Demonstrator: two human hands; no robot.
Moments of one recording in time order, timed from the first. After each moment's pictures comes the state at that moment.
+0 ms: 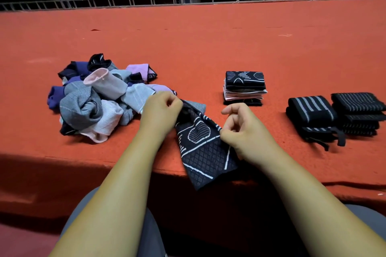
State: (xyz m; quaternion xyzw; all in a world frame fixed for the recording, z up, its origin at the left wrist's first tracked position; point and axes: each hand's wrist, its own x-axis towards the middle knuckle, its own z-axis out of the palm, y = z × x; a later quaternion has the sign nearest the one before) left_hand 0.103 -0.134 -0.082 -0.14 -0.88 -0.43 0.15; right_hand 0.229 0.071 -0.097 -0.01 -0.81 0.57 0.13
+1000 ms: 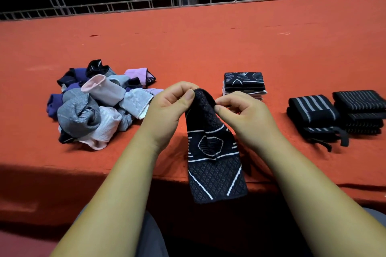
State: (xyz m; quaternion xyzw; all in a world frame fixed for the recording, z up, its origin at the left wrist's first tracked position) left_hand 0.134 -0.119 -0.055 -0.35 -0.62 -0.70 -0.02; right_hand 0.206 0.075 -0.071 0.04 -0.82 0.51 0.26
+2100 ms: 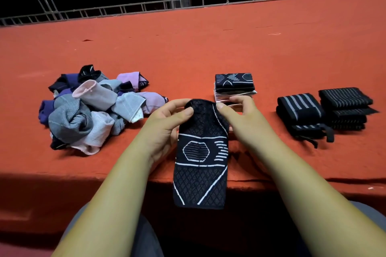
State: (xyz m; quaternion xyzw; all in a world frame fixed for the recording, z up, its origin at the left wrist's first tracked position) left_hand 0.140 -0.115 -0.077 -0.18 -0.55 -0.79 -0.22; right_hand 0.215 0.089 -0.079 -0.13 -0.77 0.60 0.18
